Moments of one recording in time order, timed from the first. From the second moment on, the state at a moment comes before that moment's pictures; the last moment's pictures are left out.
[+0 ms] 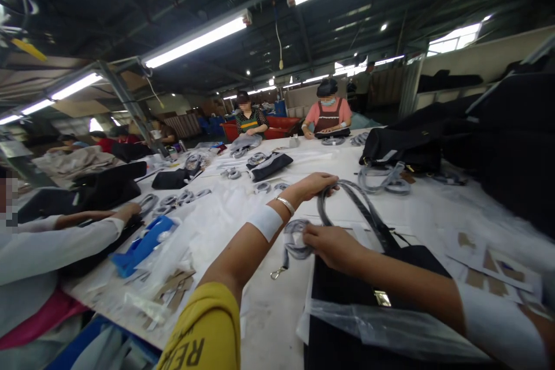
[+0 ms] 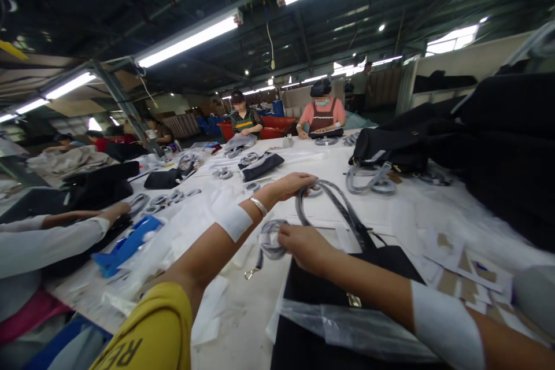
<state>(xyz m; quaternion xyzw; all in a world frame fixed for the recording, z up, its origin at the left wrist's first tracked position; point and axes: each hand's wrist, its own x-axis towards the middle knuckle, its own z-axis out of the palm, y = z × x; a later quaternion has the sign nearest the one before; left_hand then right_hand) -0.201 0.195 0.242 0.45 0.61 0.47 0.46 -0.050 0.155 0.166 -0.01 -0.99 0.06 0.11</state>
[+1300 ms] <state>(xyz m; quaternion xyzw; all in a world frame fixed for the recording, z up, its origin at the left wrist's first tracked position) -0.101 0.113 0.197 0.64 0.62 0.41 0.19 0.050 0.139 0.136 -0.29 -0.48 0.72 0.40</state>
